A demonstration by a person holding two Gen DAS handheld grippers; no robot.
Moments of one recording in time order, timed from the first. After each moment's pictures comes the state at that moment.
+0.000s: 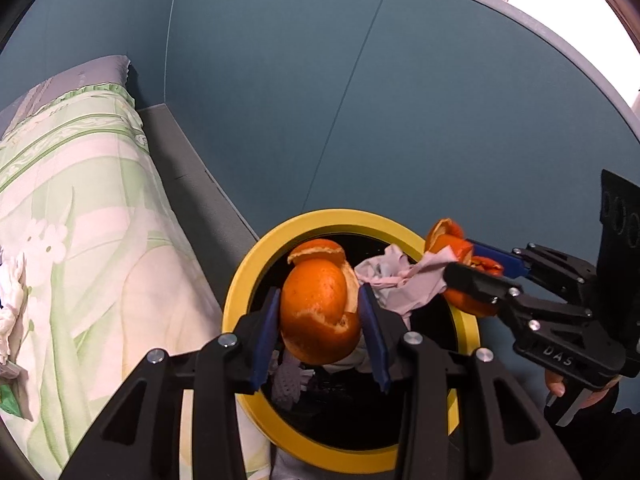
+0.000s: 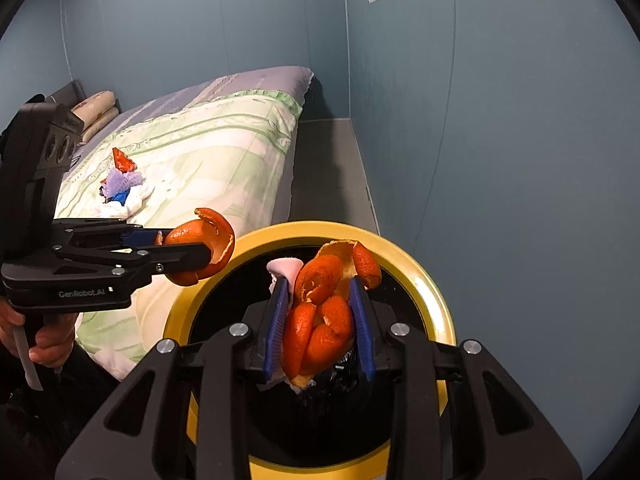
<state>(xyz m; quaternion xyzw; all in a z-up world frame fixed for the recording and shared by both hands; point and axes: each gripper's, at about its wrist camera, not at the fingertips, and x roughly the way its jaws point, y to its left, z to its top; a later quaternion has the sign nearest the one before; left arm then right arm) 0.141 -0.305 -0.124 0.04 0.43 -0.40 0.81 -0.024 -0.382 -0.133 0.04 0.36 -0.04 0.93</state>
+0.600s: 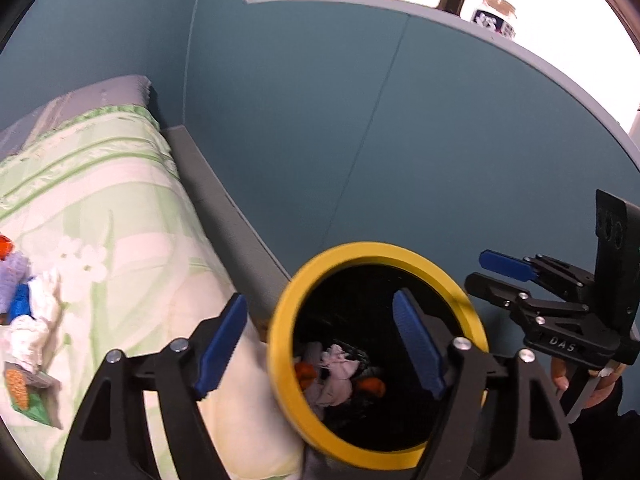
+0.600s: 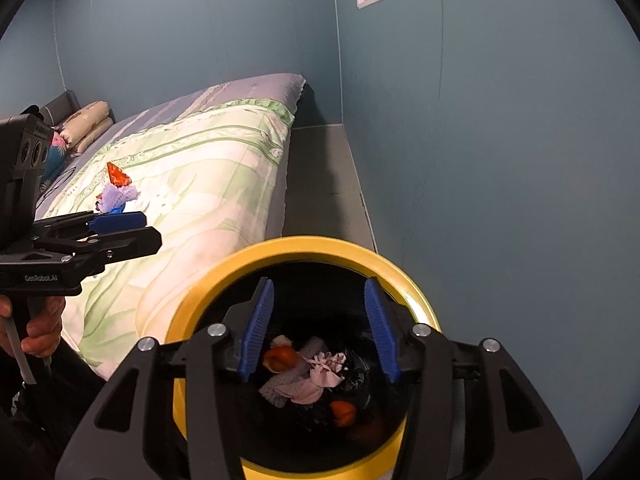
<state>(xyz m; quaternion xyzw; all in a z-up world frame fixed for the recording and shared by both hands) 0.148 -0.270 -0.097 0.03 0.38 -0.37 0.84 -0.024 -0.387 -0.119 0.05 0.34 -0.05 0.94</state>
